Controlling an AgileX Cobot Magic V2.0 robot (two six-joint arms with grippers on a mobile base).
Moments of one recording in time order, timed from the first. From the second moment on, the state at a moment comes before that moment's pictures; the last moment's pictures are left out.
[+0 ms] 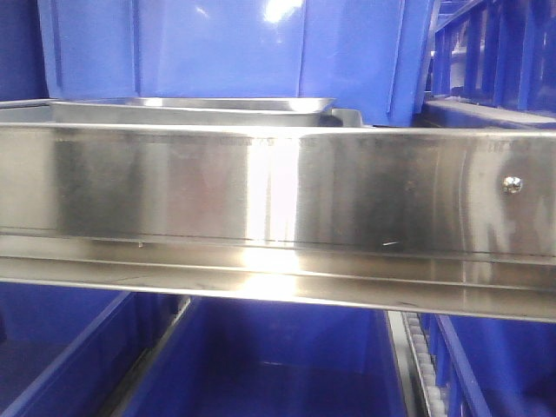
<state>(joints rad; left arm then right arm) 0.02 0.01 0.00 0.03 0.00 -0.08 -0.11 0.00 0.00 0.07 0.03 0.02</state>
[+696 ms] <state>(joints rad) -0.05 0.01 0.00 0.05 0.00 -0.08 -0.11 0.00 0.00 0.07 0.03 0.02</state>
